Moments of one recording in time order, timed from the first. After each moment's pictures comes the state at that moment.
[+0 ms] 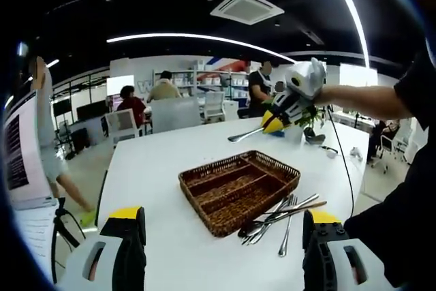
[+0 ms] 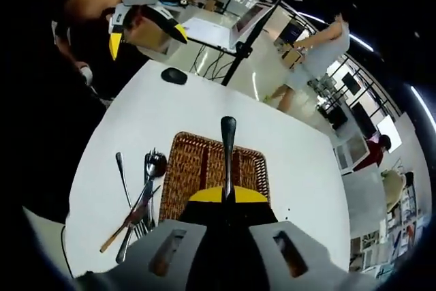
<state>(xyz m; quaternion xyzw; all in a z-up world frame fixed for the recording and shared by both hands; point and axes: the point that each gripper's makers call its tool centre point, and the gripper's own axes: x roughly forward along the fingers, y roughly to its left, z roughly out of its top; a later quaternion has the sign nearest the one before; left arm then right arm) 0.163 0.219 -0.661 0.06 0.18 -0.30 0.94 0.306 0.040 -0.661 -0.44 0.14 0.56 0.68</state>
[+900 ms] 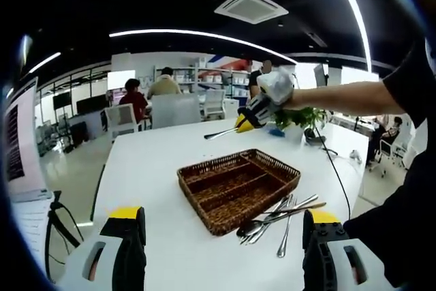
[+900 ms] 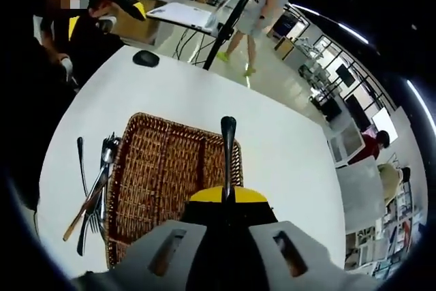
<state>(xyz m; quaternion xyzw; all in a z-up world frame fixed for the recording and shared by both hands) 0.169 0.221 -0.668 0.04 0.19 -0.30 0.93 0.399 0.051 -0.688 -0.46 0.15 0.54 0.69</state>
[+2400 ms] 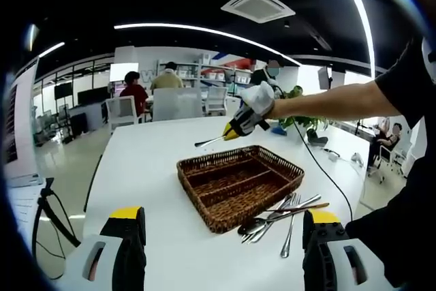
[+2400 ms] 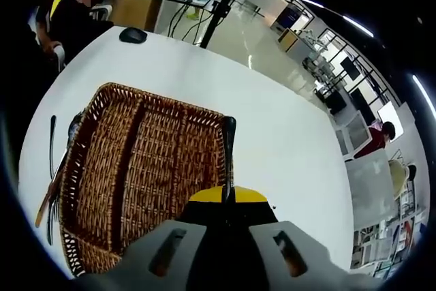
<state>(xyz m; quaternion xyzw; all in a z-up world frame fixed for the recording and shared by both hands) 0.186 0.222 -0.695 0.02 0.20 -0.30 0.93 0.462 0.057 -0.760 -0.46 0.17 0.54 0.68</state>
